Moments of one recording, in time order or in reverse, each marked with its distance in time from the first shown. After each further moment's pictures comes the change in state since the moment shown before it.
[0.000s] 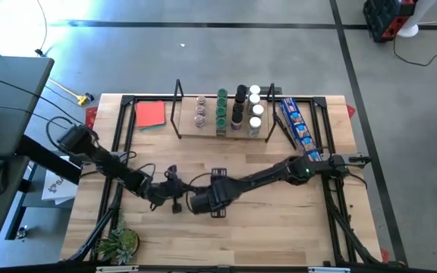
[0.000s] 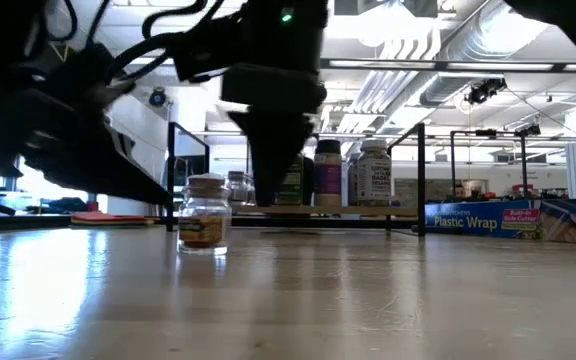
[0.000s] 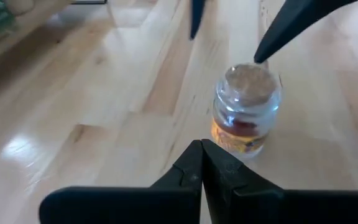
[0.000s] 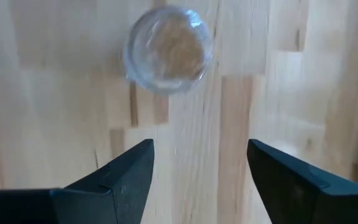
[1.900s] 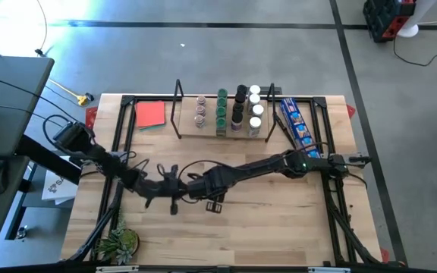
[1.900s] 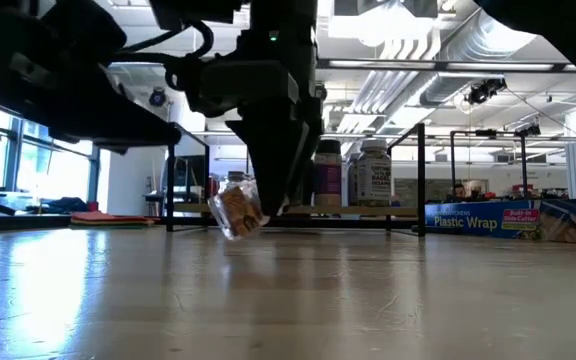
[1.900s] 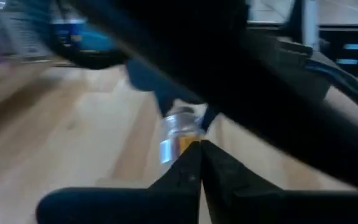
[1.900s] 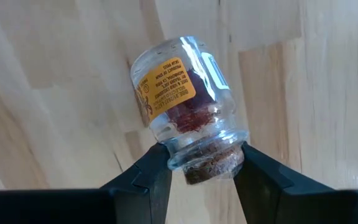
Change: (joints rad) left arm -0.002 -0.069 -0.053 0.266 0.064 0.141; right arm -0.084 0.005 -0.002 -0.017 -0.255 0.153
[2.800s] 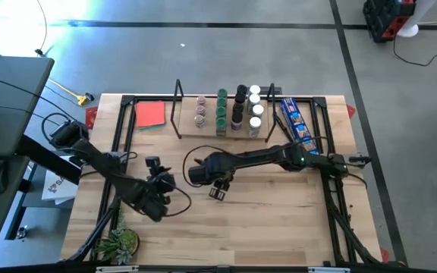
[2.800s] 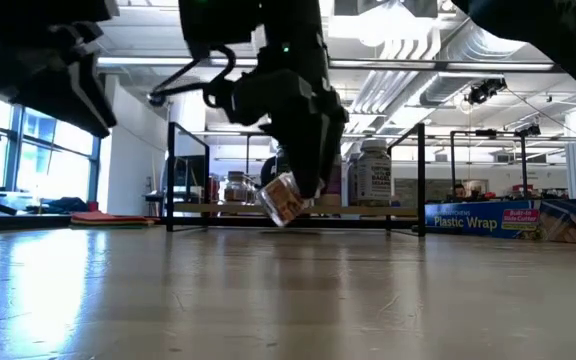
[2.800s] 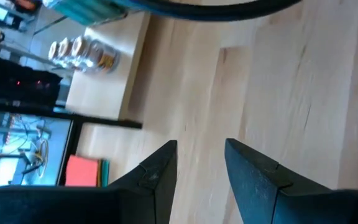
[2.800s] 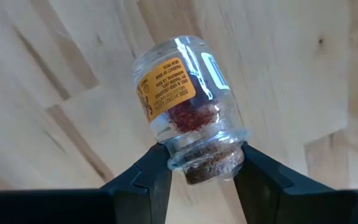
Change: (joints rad) left arm -0.120 -0.047 0.629 -1.962 -0.282 -0.516; right arm -0.091 -0.005 0.047 -0.221 -0.033 0.089
